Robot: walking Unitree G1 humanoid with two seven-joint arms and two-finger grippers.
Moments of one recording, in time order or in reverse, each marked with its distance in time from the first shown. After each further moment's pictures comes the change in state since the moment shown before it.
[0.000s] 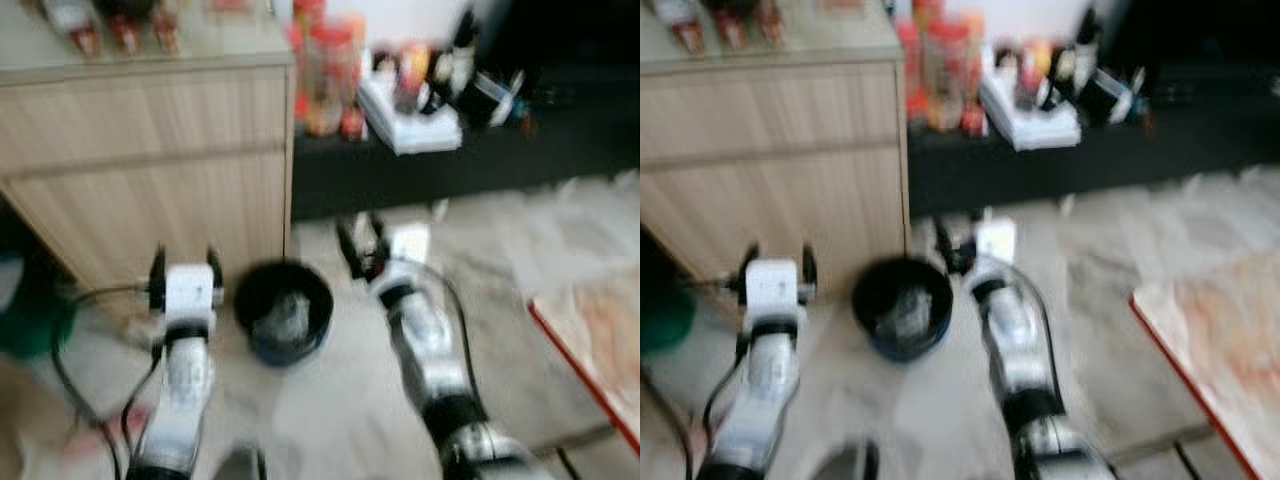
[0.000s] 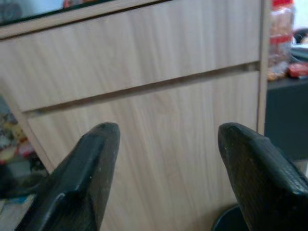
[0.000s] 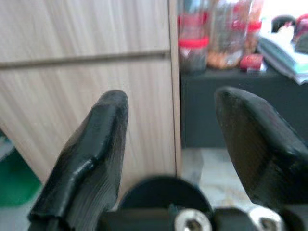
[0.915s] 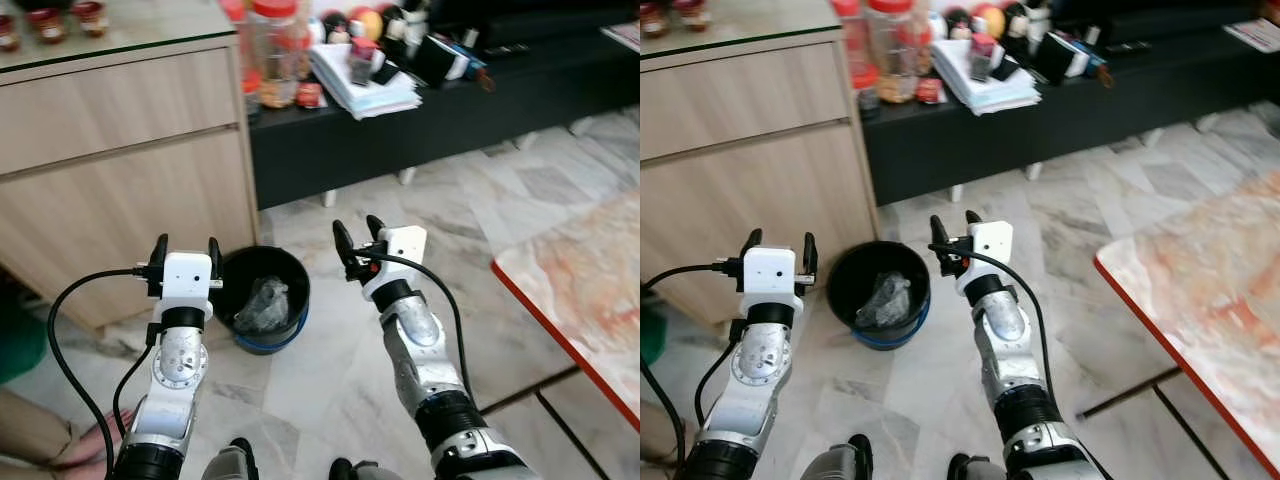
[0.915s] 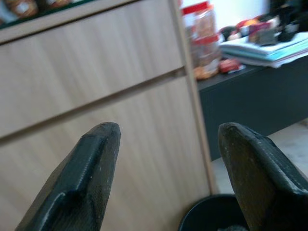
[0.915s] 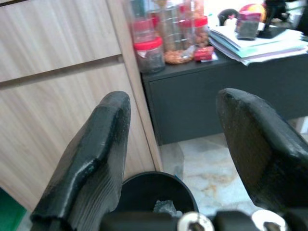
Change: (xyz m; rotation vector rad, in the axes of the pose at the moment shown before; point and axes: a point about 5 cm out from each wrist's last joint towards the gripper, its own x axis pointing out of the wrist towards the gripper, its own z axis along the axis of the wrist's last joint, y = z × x) left arm 0.013 0.010 0.007 0.020 -0.019 -0.070; right arm 0.006 0.018 0.004 0.051 -0.026 -0.003
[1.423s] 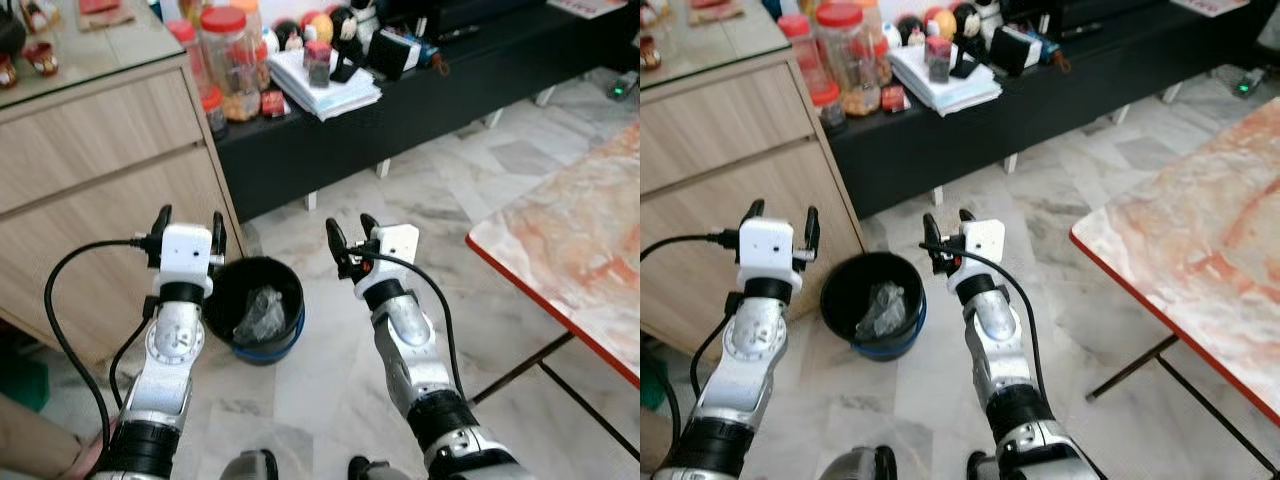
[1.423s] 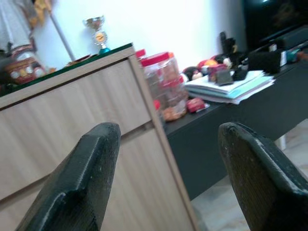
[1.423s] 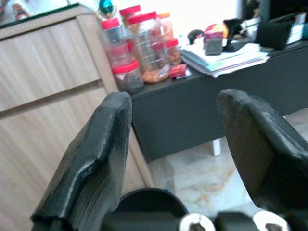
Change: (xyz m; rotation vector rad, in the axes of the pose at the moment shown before) left arm 0.018 -0.001 0.020 -0.017 -0.071 -0.051; right arm 0.002 0.002 0.002 -0.008 -0.021 -0.026
